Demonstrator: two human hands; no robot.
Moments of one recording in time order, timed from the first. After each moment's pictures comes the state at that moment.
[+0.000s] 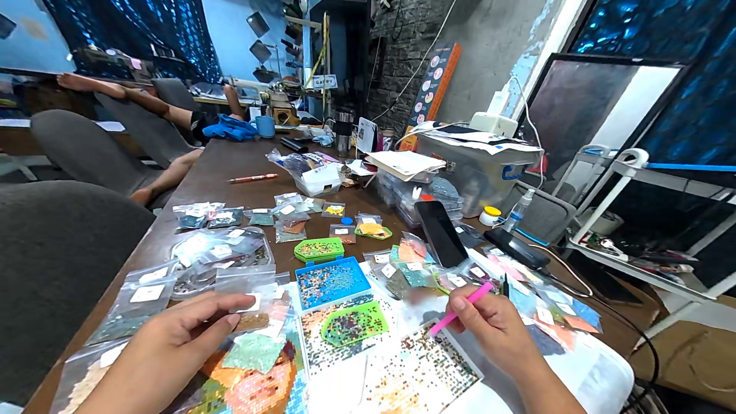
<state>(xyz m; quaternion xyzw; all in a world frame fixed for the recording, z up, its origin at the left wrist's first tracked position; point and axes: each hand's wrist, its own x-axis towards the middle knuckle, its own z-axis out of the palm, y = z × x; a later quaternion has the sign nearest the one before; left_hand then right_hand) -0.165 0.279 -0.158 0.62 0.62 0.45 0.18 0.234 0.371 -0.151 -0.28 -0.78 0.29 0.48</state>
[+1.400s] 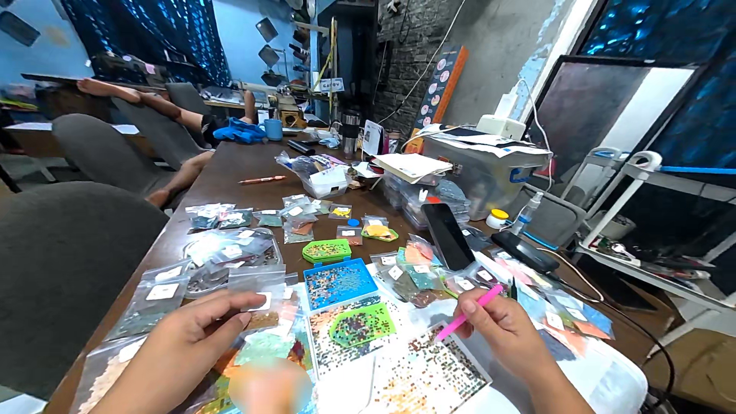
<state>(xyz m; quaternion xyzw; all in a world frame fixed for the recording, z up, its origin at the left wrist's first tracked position) -0.165 0.281 -0.161 0.63 0.61 0.46 0.16 0.236 0.371 -0.151 -0.27 -0.77 0.33 0.47</state>
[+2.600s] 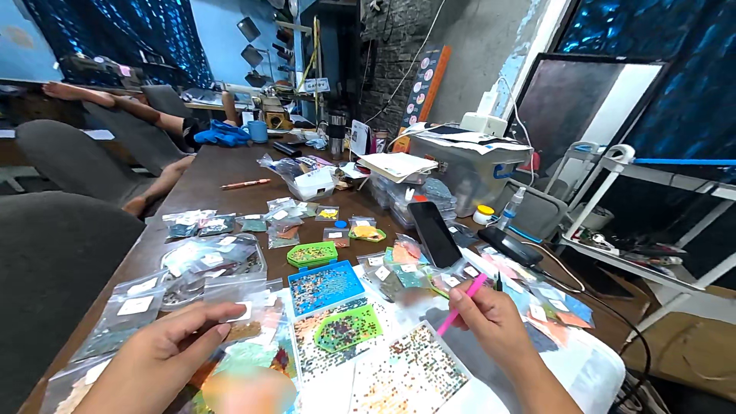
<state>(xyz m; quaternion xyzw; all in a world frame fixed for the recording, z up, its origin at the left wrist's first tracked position) -0.165 0.275 -0.149 0.63 0.62 0.42 0.21 0.236 0.370 -0.149 -0.35 -0.75 0.24 0.50</state>
